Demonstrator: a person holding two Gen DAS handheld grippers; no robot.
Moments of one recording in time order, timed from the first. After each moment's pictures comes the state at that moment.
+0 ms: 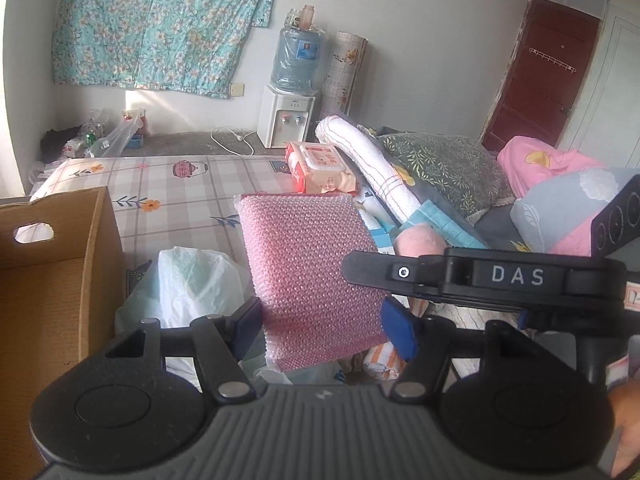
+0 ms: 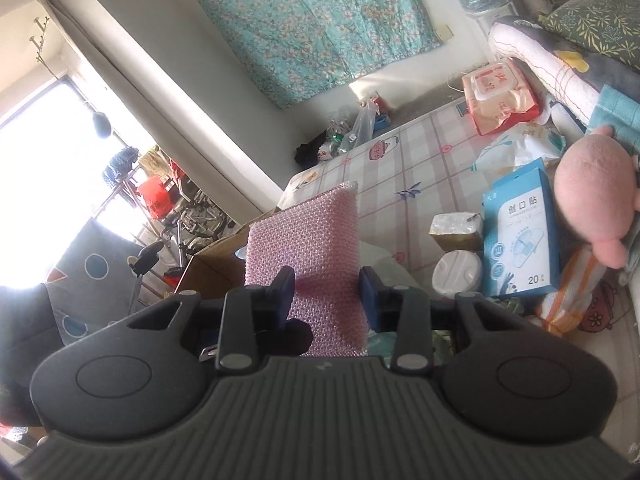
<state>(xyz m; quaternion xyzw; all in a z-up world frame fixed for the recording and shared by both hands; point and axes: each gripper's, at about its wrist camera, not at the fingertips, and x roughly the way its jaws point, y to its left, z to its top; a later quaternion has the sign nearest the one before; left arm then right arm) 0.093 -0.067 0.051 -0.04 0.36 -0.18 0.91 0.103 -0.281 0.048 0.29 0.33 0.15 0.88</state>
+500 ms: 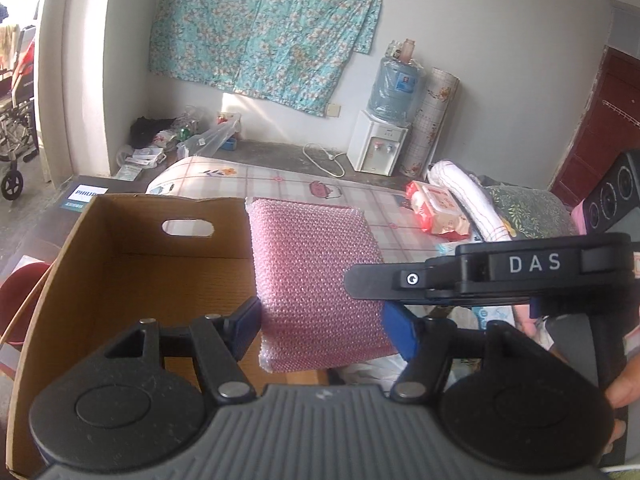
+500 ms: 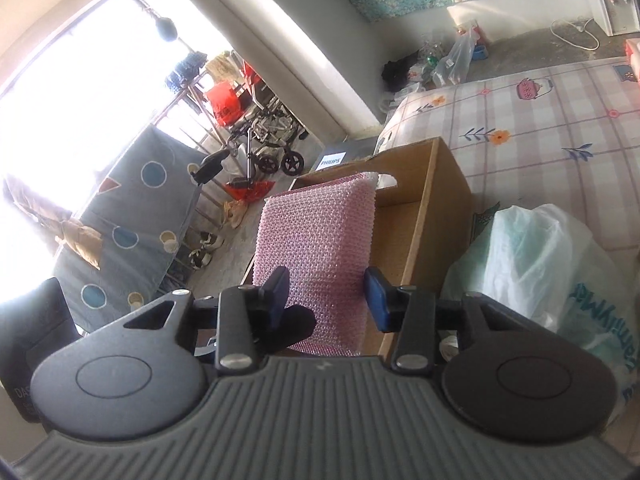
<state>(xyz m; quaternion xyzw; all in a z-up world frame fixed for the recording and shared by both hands) 0.094 0.098 0.082 -0.09 0.36 -0.06 0.93 0.175 -0.098 0.101 0.24 0.44 0.29 0.82</state>
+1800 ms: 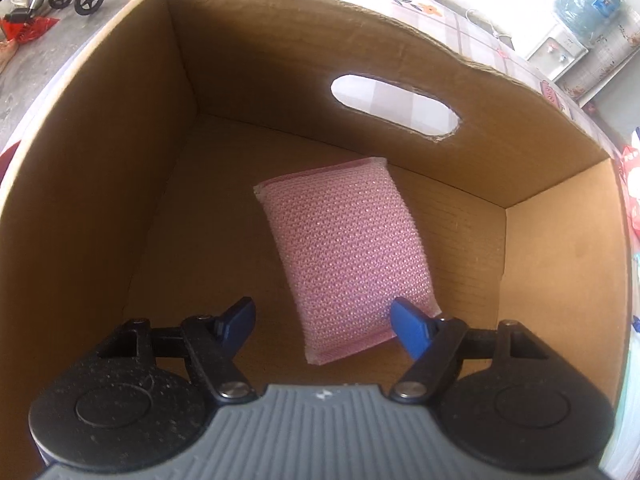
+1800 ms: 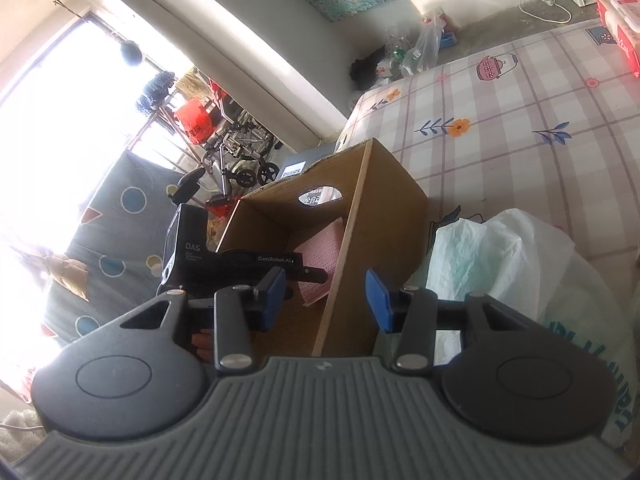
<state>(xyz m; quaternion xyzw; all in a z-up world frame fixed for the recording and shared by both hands) 0.274 0.233 -0.082 -0.17 0.59 0.08 0.78 0.223 -0.160 0.025 0.30 0.43 0.24 0.82</state>
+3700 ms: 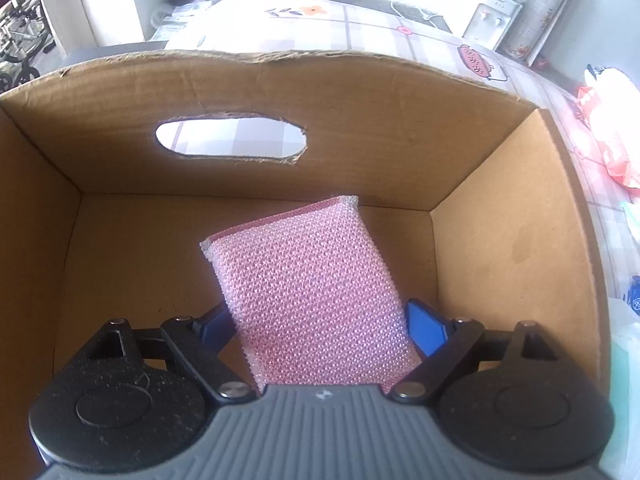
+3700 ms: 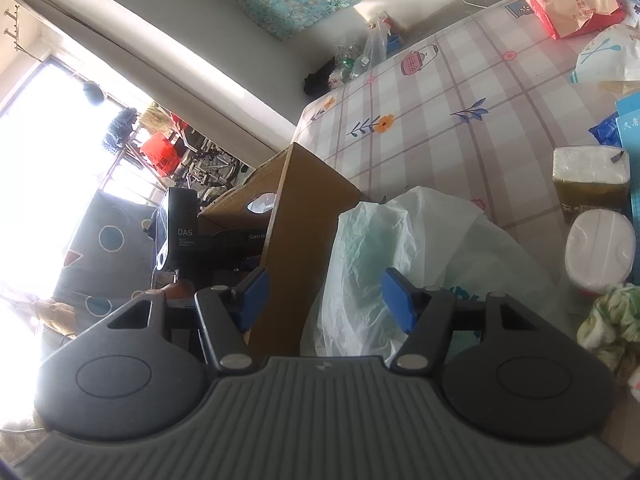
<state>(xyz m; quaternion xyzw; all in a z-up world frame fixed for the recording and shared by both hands) 0.311 0.170 -0.077 -0.07 0.57 0.01 0.82 0.203 -0.214 -0.007 0.34 0.43 0.17 0.82</state>
